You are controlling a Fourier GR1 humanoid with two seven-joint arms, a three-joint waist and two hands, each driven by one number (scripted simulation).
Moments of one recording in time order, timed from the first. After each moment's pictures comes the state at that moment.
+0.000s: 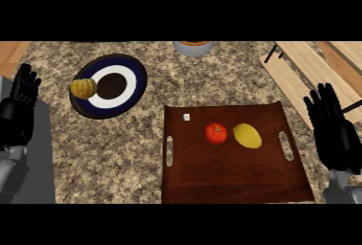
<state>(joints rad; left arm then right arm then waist) -0.24 0.53 -0.05 -1.31 0.29 0.30 -0.15 -0.07 -0.35 0.05 -1.57 -0.47 -0.23 -0.05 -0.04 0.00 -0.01</state>
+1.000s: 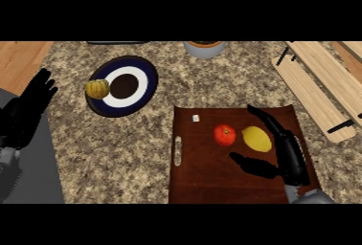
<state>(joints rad) -0.22 0.62 -0.12 -1.41 0.44 0.18 0.12 -0.10 -0.37 0.43 -1.55 0.24 -0.48 -0.10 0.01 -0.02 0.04</state>
